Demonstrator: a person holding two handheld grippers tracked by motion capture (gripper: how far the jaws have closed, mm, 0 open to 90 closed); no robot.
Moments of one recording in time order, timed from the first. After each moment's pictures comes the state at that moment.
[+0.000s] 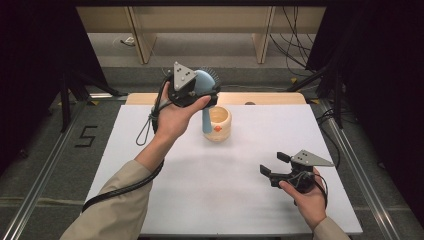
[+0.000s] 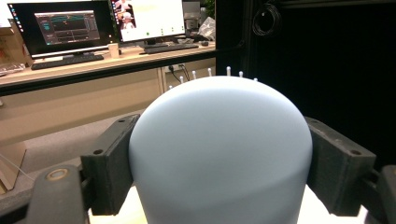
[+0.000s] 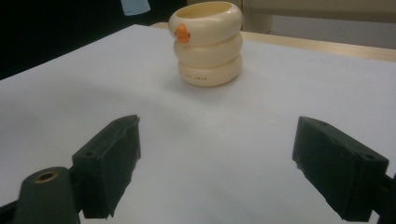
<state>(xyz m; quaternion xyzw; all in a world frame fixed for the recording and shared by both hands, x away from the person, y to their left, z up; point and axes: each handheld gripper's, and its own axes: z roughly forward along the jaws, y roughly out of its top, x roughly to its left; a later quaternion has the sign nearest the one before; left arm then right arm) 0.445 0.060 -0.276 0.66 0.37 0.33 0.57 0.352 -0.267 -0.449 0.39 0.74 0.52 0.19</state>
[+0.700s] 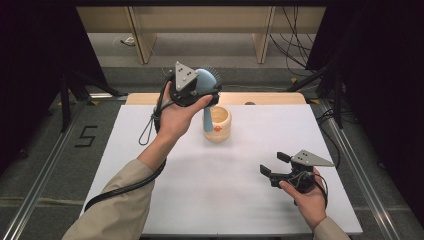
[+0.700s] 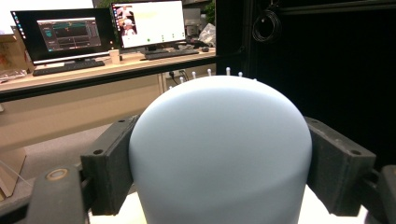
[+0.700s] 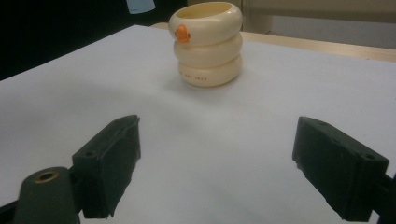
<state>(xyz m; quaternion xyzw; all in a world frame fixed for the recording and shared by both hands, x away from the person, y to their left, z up) 0.448 0.057 -0.278 0.65 0.36 0.34 0.58 0.352 -0.268 -0.450 0.39 0.74 0.52 0.19</state>
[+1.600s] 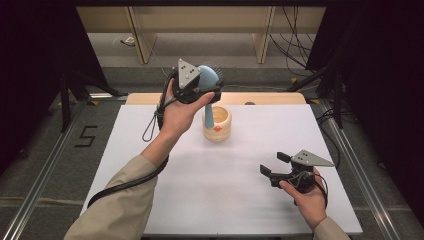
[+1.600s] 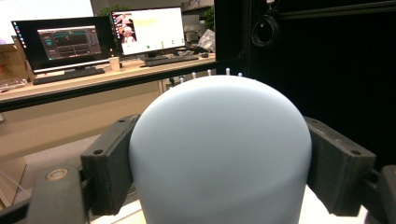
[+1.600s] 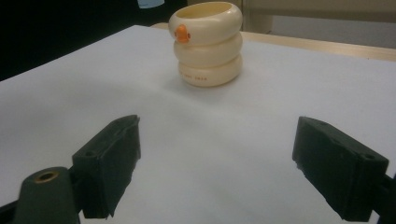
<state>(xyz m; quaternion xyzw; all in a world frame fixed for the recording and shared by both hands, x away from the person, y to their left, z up) 0.458 0.052 -0.278 0.65 0.35 0.35 0.58 0.353 -0.268 -0.450 0.39 0.74 0.52 0.19</state>
